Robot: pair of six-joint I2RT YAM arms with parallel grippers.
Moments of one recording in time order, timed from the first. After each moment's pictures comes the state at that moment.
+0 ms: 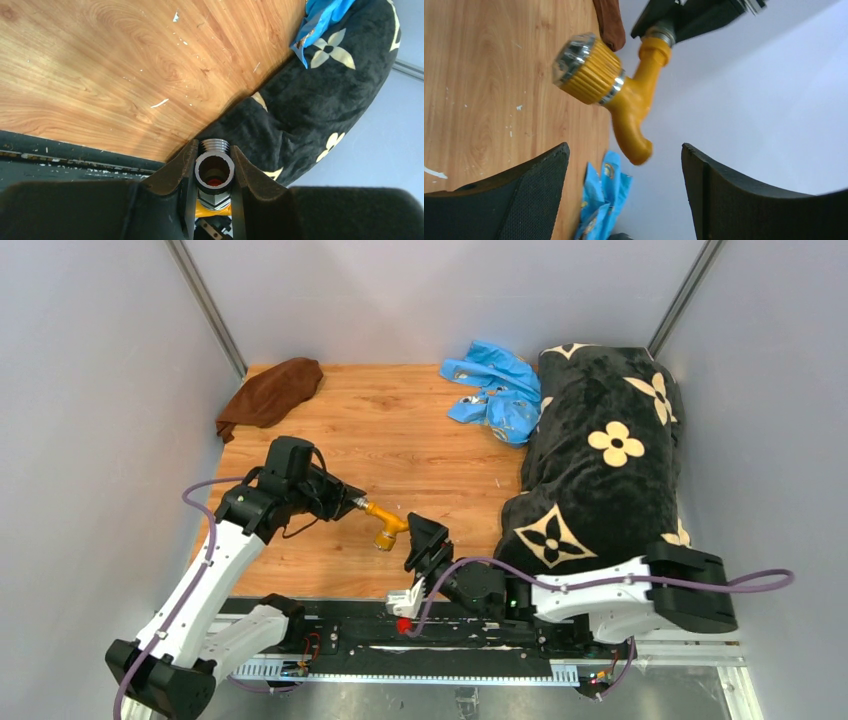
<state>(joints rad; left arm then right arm) -0.37 0.92 0.96 -0.85 0.11 -1.39 1.47 1.25 0.53 0.62 0.50 -1.35</state>
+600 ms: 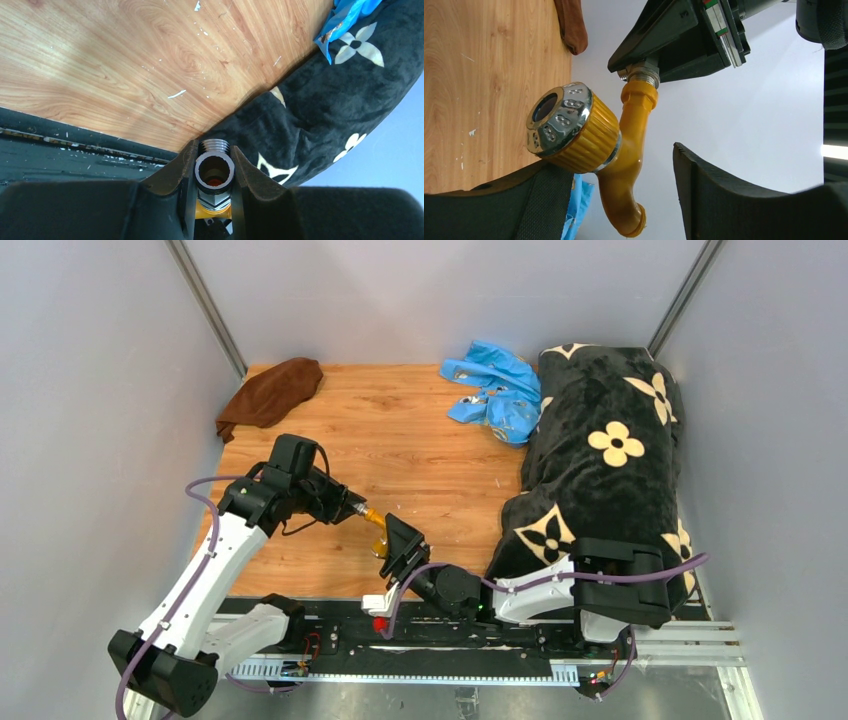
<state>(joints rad) -0.37 0.98 1.02 -0.95 0.14 -1.37 1.47 1.62 0.59 1.07 0.55 -1.64</state>
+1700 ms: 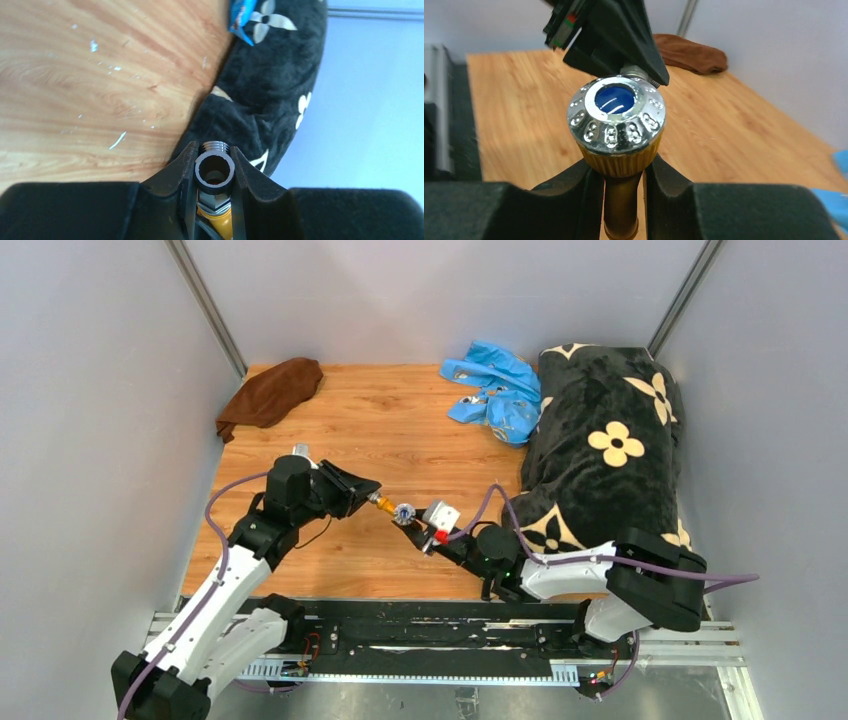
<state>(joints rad) -0.37 0.83 0.71 -0.39 0.19 -1.29 1.20 1.45 0.49 1.08 0.16 -0.33</state>
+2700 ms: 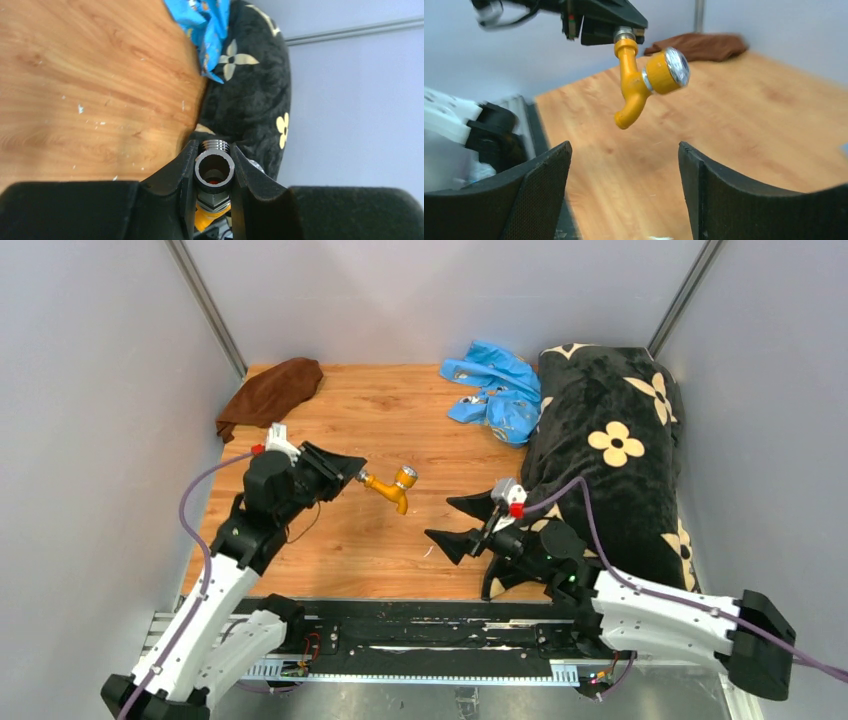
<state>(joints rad) -0.37 0.71 0.71 -0.23 0.08 -1.15 1.02 0.89 0.34 0.72 -0.02 0.24</state>
